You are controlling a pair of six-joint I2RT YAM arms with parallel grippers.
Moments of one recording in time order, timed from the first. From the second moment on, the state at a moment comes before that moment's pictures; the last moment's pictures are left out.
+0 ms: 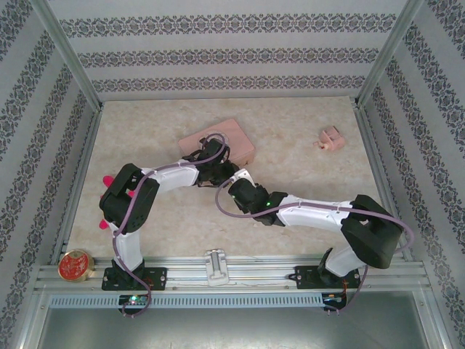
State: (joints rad) left arm -0.59 1.89 1.19 -0.22 0.31 -1.12; right arm 0.95 1.50 0.79 -0.22 0.48 0.25
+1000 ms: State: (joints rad) left arm -0.55 1.92 1.33 -0.51 0.43 -1.07; right arm 0.66 1.36 0.57 0.14 -0.11 0.49
